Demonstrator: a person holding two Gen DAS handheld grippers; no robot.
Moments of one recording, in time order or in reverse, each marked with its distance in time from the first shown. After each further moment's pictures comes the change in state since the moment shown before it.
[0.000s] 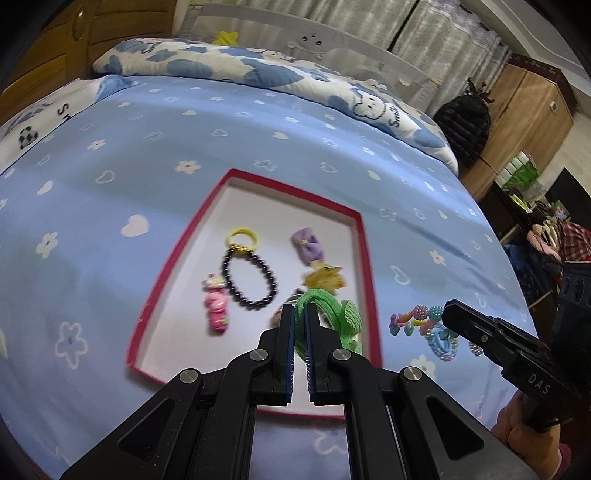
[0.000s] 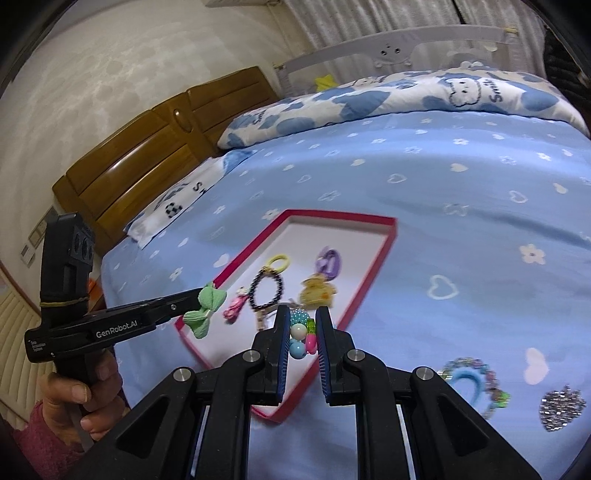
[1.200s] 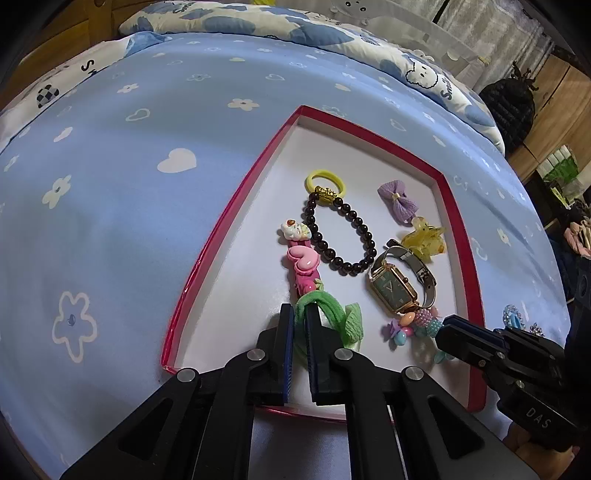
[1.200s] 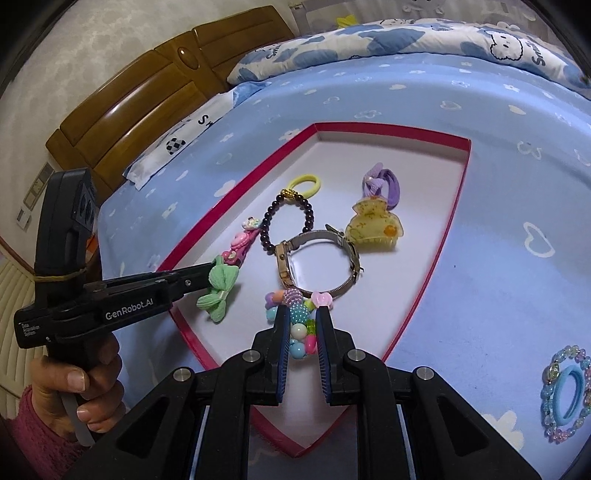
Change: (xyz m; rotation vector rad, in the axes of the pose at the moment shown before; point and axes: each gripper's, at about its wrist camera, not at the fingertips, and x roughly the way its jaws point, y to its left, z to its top) left arm 0.062 0.033 -0.008 -0.058 0.135 0.130; right arm 0.092 0.019 -0.028 -0.030 0.232 0.037
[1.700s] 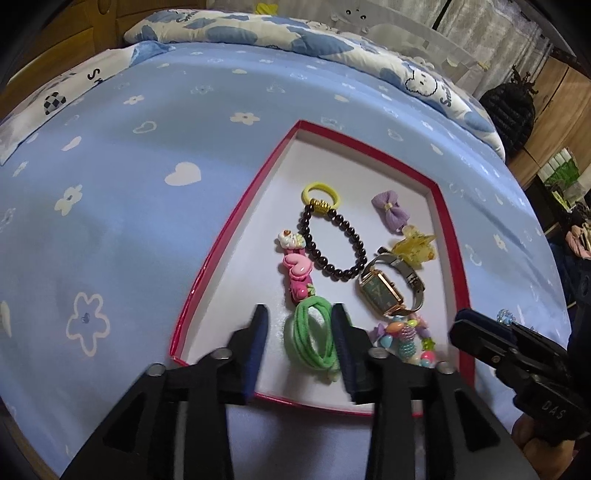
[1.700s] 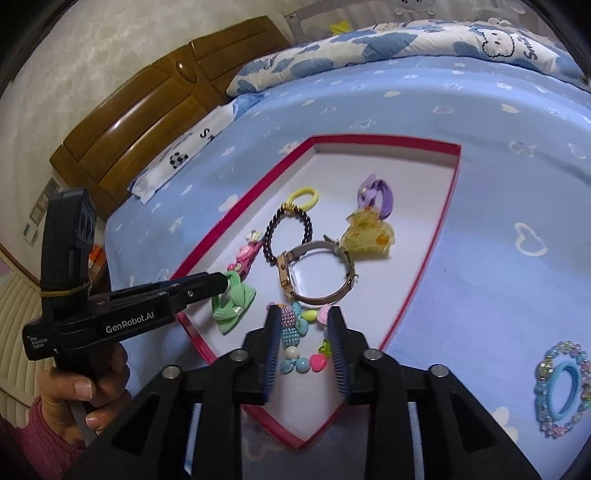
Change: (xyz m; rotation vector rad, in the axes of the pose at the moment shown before) left arm -0.019 -0.005 -0.003 -0.002 -0.043 0.013; right arm -0.019 -0.004 0.003 0.039 -0.051 0.027
